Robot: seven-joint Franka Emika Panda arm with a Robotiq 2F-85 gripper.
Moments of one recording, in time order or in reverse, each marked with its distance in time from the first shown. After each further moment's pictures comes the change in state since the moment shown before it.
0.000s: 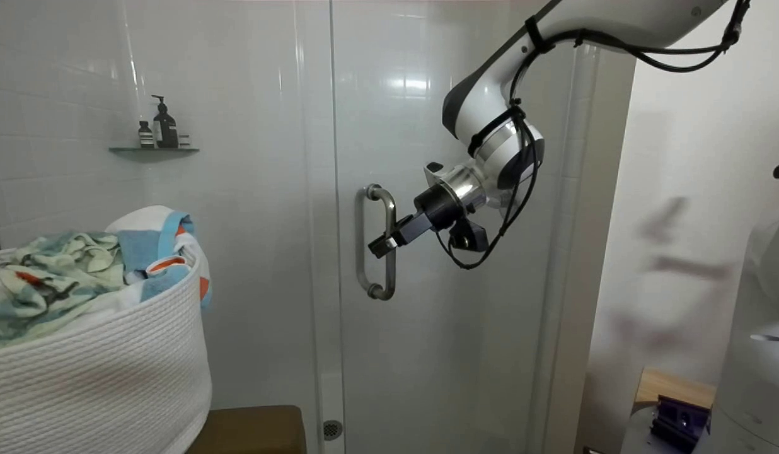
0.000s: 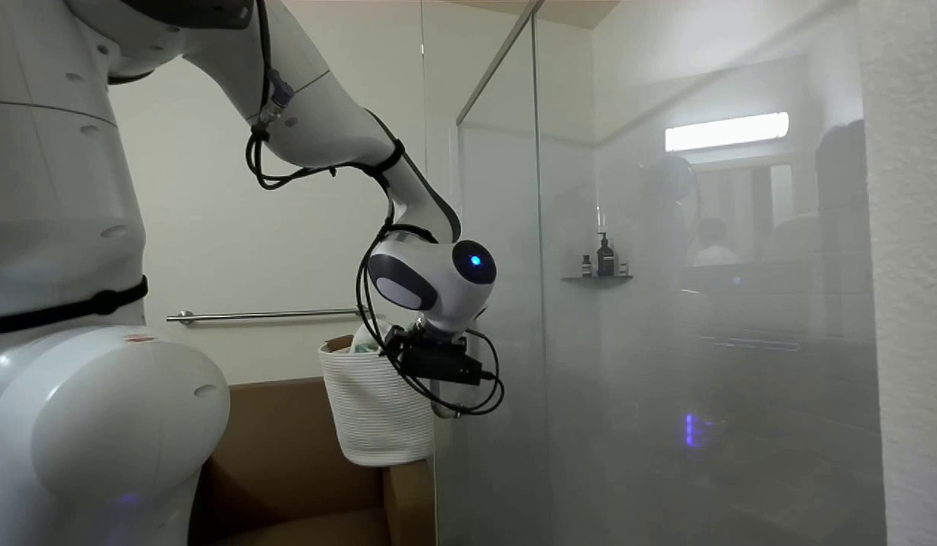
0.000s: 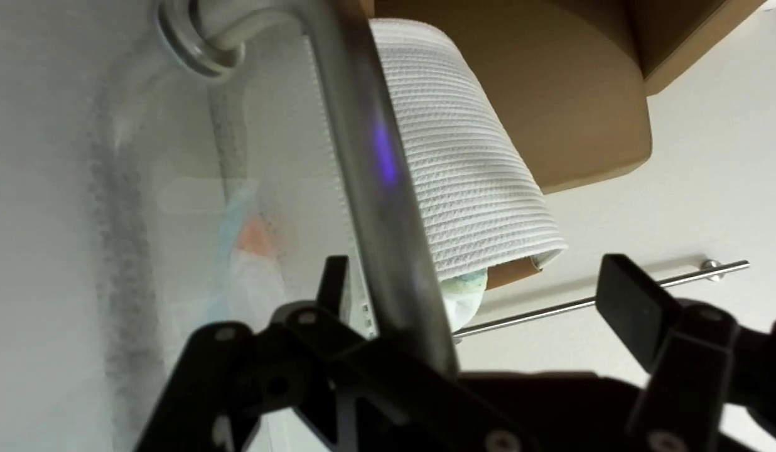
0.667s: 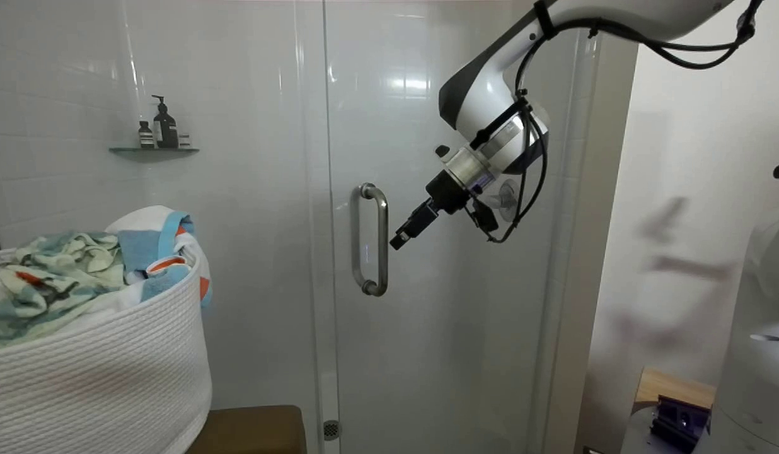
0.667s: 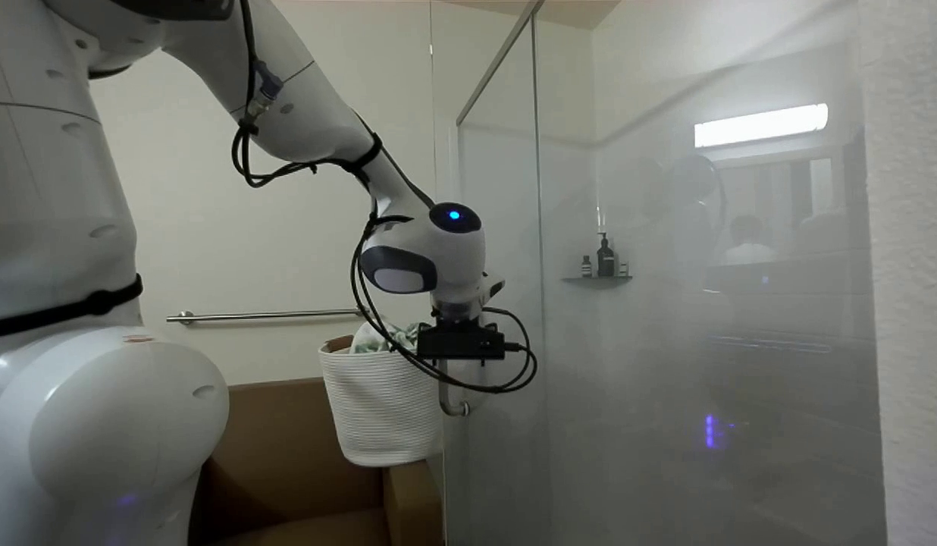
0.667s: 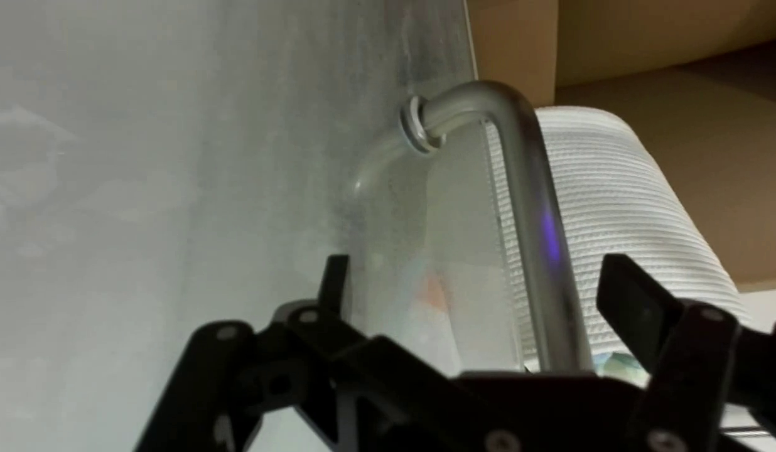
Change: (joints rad) arm -0.006 -0.048 0.031 -0.008 -0.247 0.373 0.271
